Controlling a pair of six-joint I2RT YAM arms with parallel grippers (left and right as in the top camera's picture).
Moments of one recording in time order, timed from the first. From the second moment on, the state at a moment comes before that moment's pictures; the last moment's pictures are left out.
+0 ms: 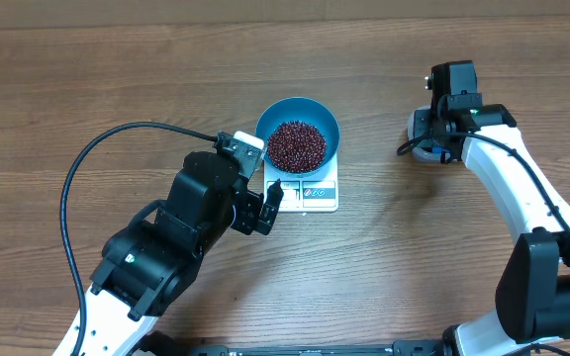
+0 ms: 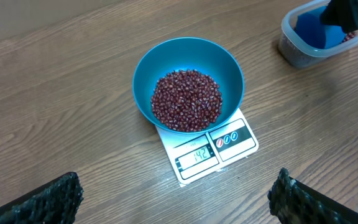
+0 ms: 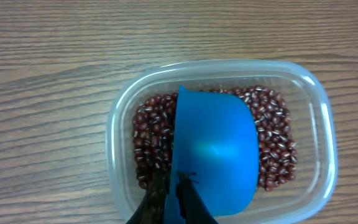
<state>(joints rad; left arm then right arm) -0.58 1.04 1.10 -0.76 -0.12 -0.10 0.09 1.73 1.28 -0.66 0.20 0.10</state>
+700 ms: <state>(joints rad) -0.58 1.04 1.10 -0.76 -0.12 -0.10 -0.06 1.73 1.30 -0.67 -0.07 0.12</state>
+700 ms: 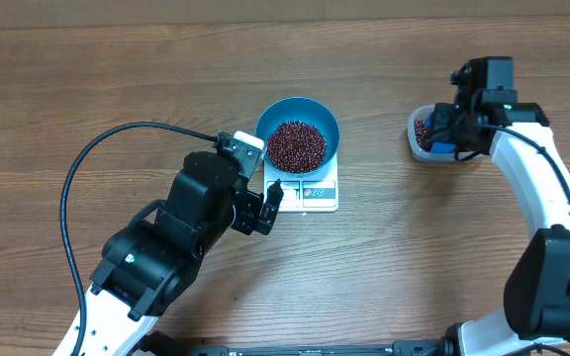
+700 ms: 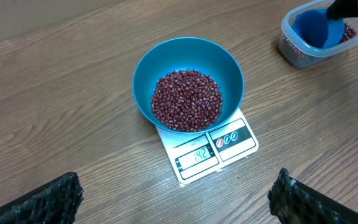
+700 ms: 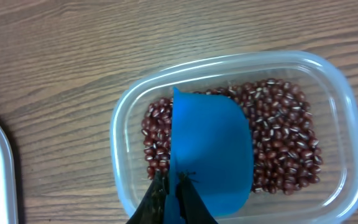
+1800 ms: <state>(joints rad) -0.58 1.04 1.10 -0.76 -0.12 -0.10 -0.22 1.52 1.30 -0.71 -0.30 0.12</state>
